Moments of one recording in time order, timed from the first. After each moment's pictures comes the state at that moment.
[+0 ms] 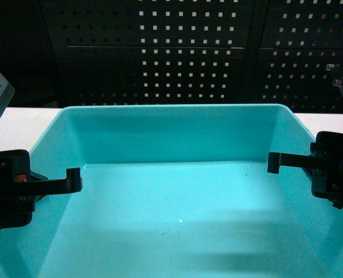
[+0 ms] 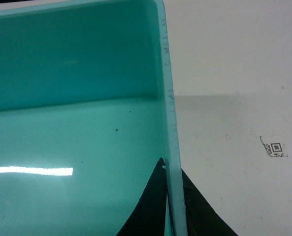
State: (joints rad) left arm -0.38 1.32 0.52 0.13 -0.25 -0.32; right arm 0.38 1.55 0.65 0.28 0.21 0.32
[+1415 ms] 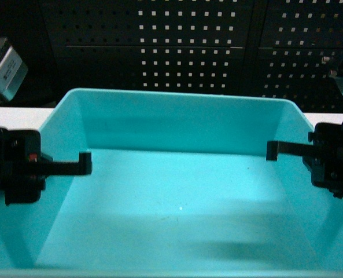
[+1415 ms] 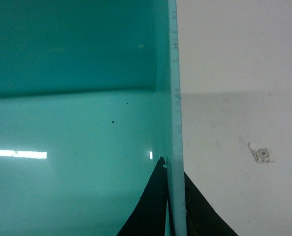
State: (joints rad) left arm -0.40 1.35 0.58 0.16 -0.29 -0.24; right arm 0.38 1.55 0.74 0.15 0.22 0.33
